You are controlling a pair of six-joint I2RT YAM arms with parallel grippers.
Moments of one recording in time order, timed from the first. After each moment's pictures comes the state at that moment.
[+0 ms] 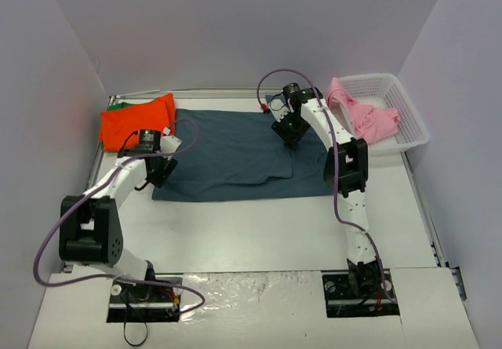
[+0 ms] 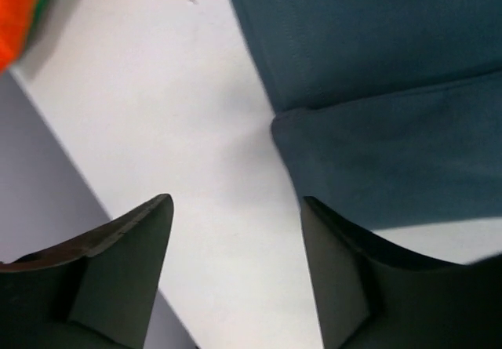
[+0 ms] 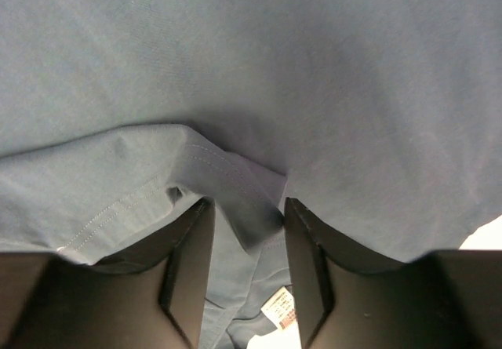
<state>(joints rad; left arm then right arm) -0.07 1.55 0.98 -0.50 -0.19 0.51 0.32 2.45 2.30 -1.15 -0.08 -0.55</state>
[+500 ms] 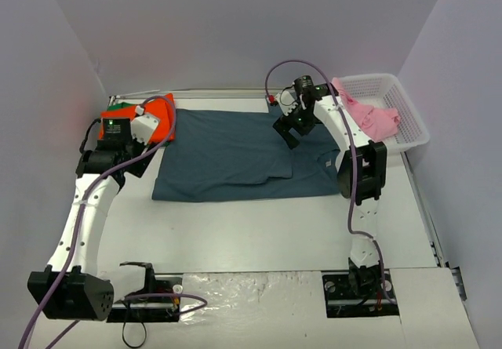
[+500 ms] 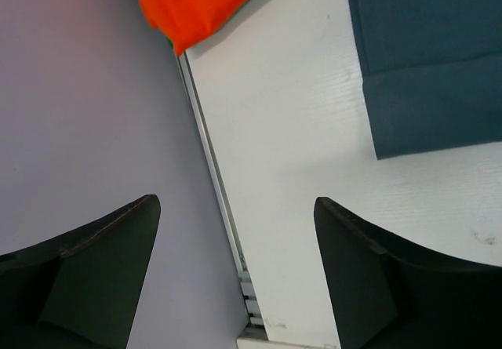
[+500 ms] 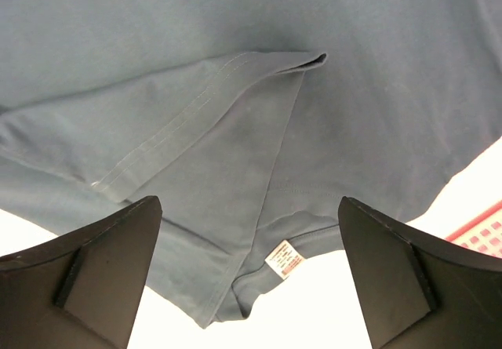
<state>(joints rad) -0.04 1.17 1.21 -0.80 -0.22 0.54 0.30 2.23 2.10 -1.09 -0.14 -0.57</state>
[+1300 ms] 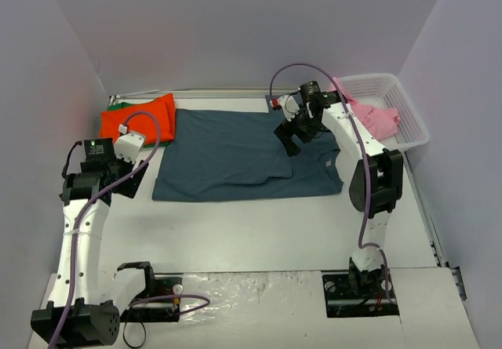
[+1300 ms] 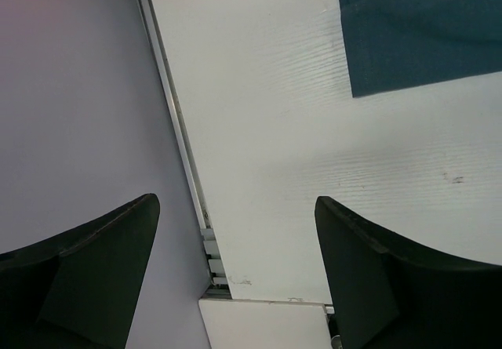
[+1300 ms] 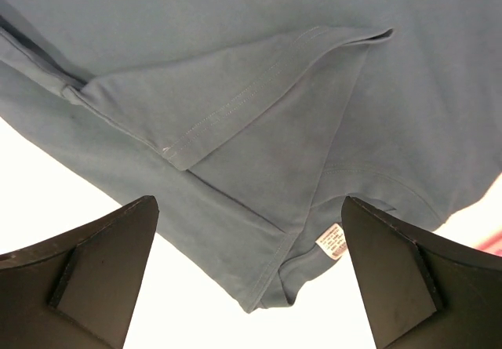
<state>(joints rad) 0.09 0.99 1.12 -0.96 -0.10 0.51 0.30 2.03 1.84 -1.01 -0.24 -0.54</state>
